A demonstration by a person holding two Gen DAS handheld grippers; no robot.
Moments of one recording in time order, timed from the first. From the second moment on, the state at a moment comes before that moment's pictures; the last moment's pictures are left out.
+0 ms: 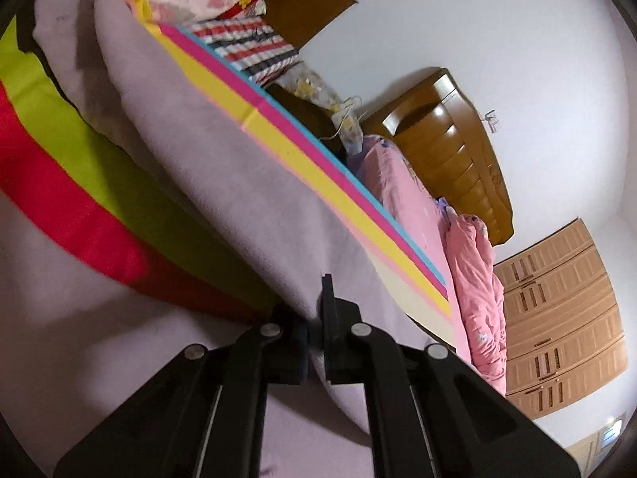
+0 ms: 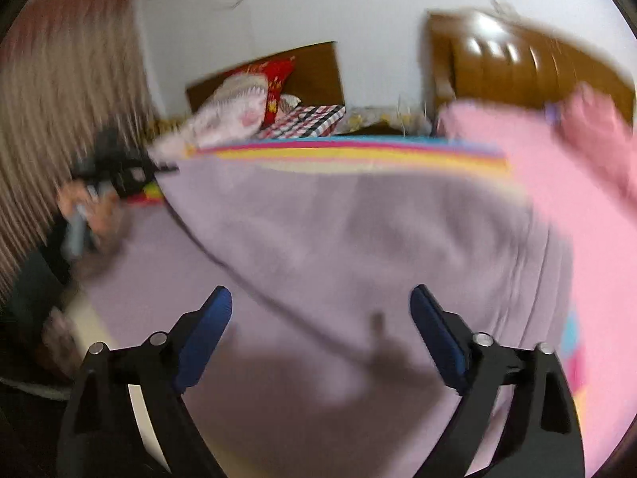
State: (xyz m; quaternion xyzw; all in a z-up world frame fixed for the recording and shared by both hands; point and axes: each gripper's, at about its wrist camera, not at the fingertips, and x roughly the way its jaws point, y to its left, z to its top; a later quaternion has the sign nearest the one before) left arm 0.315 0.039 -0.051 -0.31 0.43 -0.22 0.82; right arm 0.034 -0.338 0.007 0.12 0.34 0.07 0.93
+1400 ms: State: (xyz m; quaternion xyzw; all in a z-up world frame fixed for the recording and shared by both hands) left arm 0.229 0.093 0.065 -0.21 0.33 -0.26 0.88; right arm 0.036 -0.500 0.055 0.35 0.26 -0.04 0.90
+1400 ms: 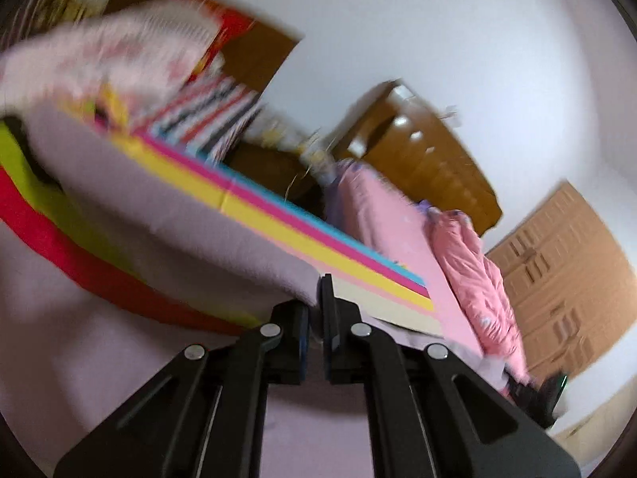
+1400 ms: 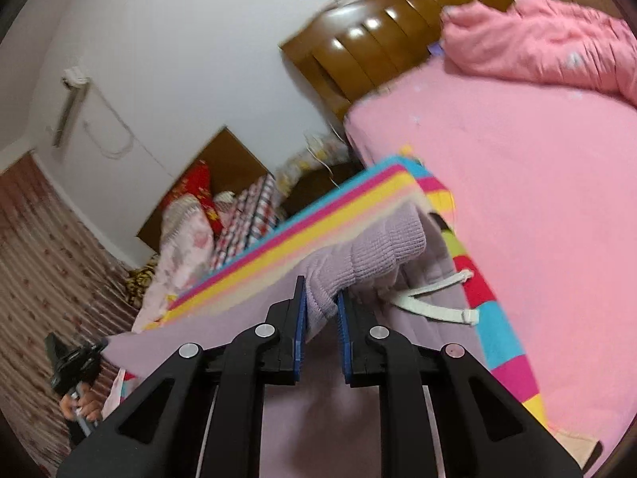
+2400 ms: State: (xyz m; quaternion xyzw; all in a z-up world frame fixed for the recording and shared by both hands) left arm 0.125 0.127 -0.060 -0.22 0.42 -0.20 0.86; right arm -0.062 -0.475 -0.031 0.37 0.31 -0.06 0.87
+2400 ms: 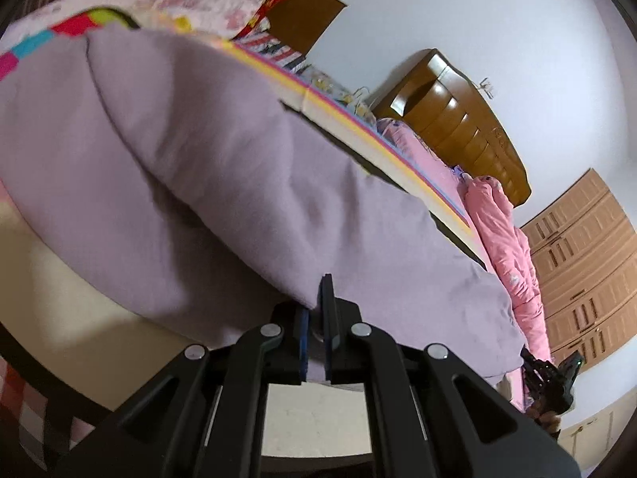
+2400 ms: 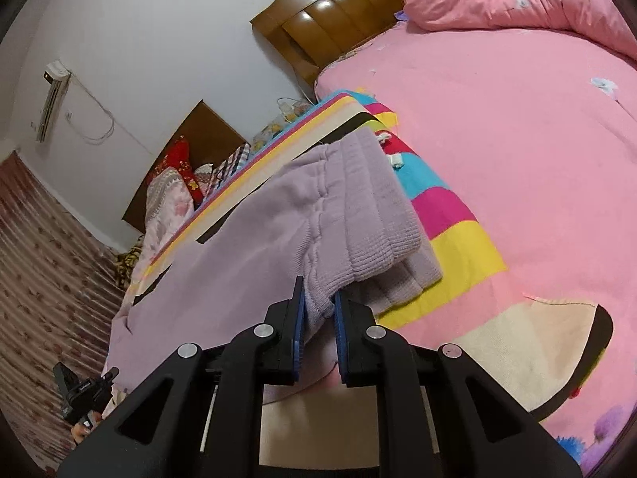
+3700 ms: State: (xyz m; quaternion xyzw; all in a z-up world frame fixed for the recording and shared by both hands) left arm 0.107 0.107 -0.054 -0.19 0.40 -0.24 0.86; right arm -0.033 -0.353 -0.017 0.31 0.34 0.06 0.89
